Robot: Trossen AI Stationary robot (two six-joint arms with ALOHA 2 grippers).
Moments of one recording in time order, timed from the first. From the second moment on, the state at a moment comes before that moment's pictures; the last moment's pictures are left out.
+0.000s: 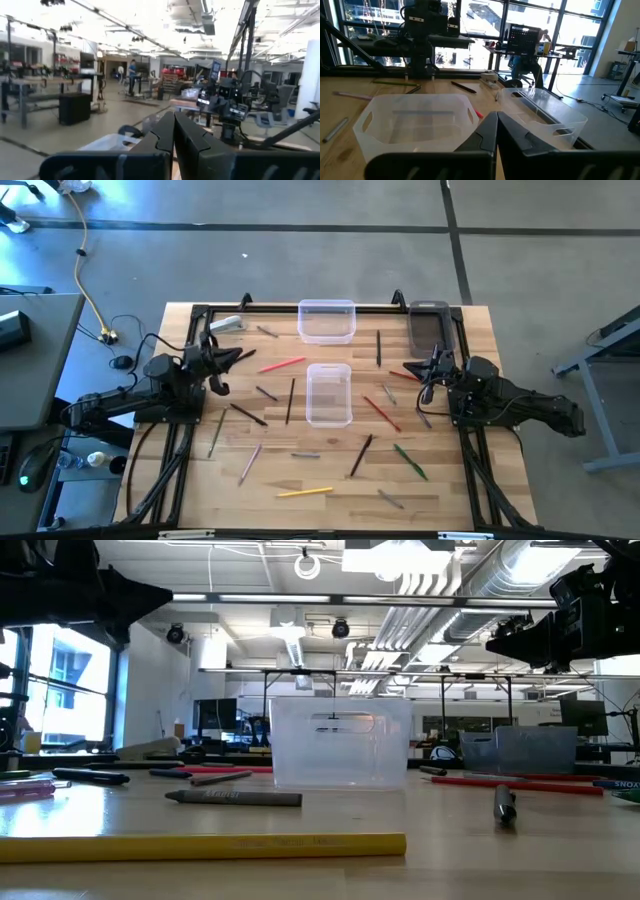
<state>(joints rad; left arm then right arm) 0.41 0.02 0.02 0.26 -0.08 -0.07 -0.31 0.02 0.01 0.01 -0.02 -0.13</state>
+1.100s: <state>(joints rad) 0.25 0.77 0.52 -0.30 -0.04 -0.18 -0.31 0.02 0.01 0.01 -0.02 -0.13</state>
